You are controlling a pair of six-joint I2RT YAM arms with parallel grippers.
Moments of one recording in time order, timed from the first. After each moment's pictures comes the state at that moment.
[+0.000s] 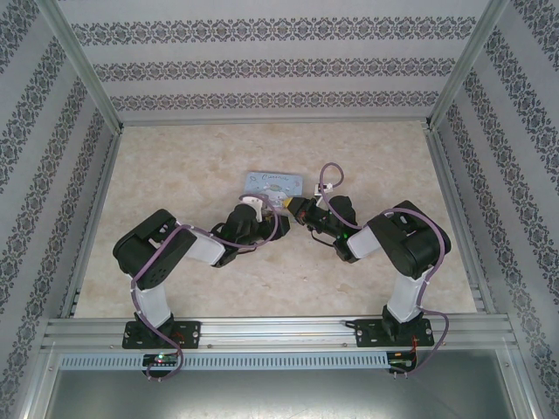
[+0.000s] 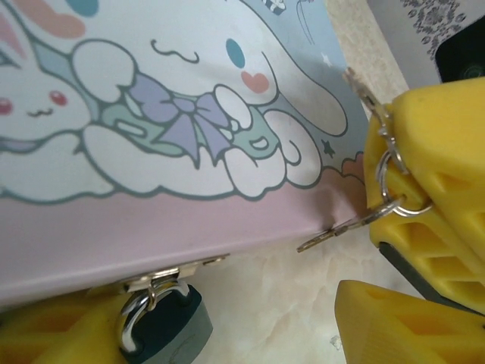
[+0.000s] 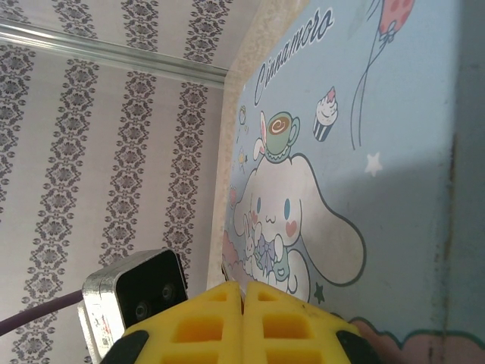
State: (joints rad) left arm -0.66 1.82 0.63 0.74 0.14 -0.73; right arm 0.49 1.84 0.53 1.13 -0.44 1.27
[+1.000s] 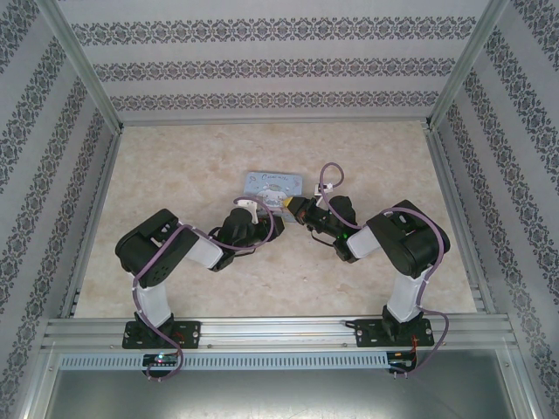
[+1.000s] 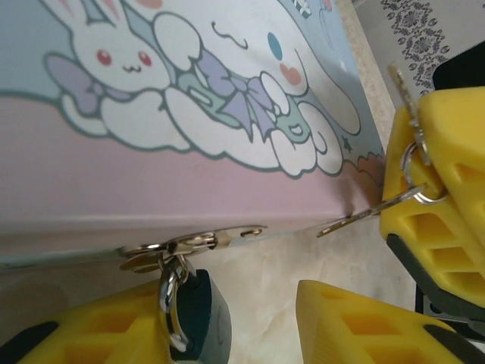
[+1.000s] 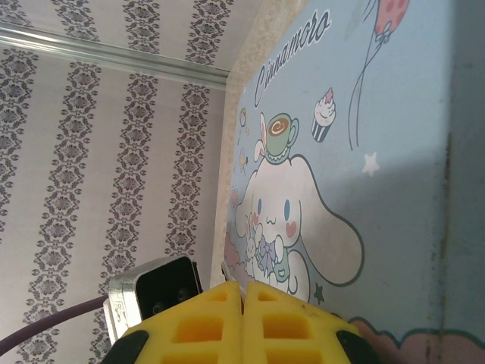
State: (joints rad) left arm -0.65 1.85 0.58 0.84 0.14 -0.82; right arm 0.49 1.85 0.53 1.14 -0.44 1.28
